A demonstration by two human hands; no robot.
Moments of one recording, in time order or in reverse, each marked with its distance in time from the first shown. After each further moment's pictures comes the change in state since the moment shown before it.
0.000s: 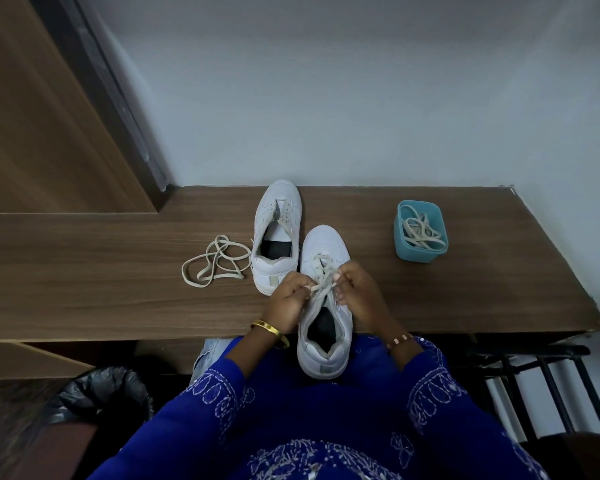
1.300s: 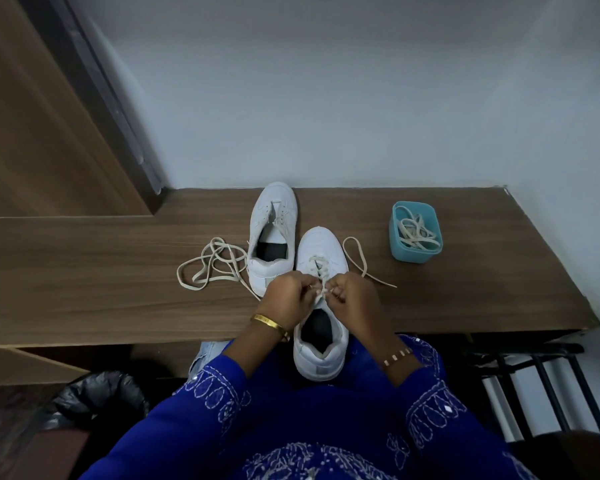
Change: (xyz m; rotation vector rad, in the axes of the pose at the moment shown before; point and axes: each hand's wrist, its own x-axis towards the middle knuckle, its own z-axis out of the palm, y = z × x) left_hand 0.003 0.016 -0.002 0.691 0.029 0.264; right_hand -0.020 -0.004 0.001 -0.310 0.088 -0.241
